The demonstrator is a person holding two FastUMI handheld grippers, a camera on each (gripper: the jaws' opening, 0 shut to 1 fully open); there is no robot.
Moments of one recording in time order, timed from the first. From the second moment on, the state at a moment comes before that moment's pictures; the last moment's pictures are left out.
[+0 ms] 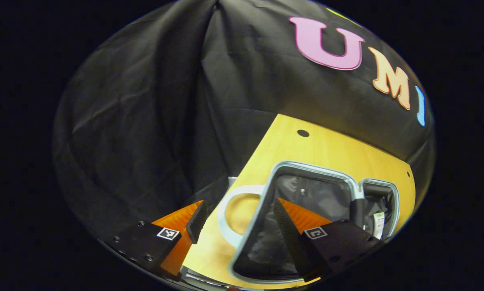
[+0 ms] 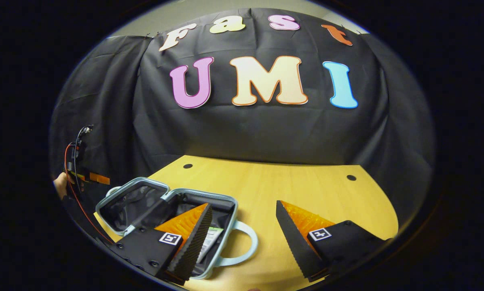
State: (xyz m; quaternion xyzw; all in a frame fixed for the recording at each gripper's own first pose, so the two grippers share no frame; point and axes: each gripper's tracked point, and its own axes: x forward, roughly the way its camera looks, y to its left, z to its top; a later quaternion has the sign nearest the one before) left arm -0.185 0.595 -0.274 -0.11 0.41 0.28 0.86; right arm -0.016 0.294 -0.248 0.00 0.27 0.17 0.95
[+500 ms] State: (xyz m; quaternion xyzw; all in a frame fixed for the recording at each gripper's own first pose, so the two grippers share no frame) left arm -0.207 0.628 -0.342 -0.16 0.49 0.27 0.81; right arm -0.021 0.269 -0.255 -0.02 0.28 0.14 0.95
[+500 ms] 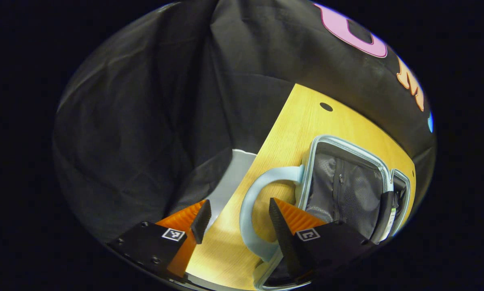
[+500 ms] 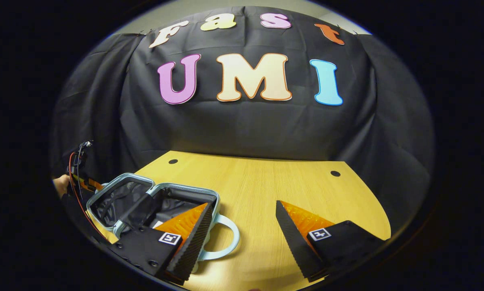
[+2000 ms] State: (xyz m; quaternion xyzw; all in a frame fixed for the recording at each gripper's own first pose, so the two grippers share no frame) left arm -0.142 0.470 -0.054 -0.08 0.31 0.20 0.93; right arm -0.008 0.186 -0.228 0.02 0.23 0.20 0.95
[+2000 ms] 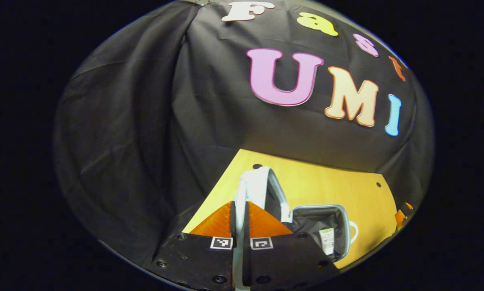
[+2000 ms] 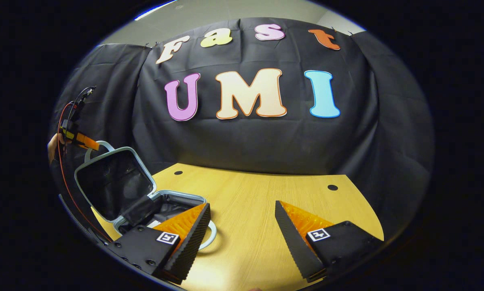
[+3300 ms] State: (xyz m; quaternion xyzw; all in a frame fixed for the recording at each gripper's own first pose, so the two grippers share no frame) left arm -0.067 0.167 -0.099 -0.10 0.30 0.00 0.95; right arm -0.006 0.054 -0.208 0.03 0.21 0.16 0.96
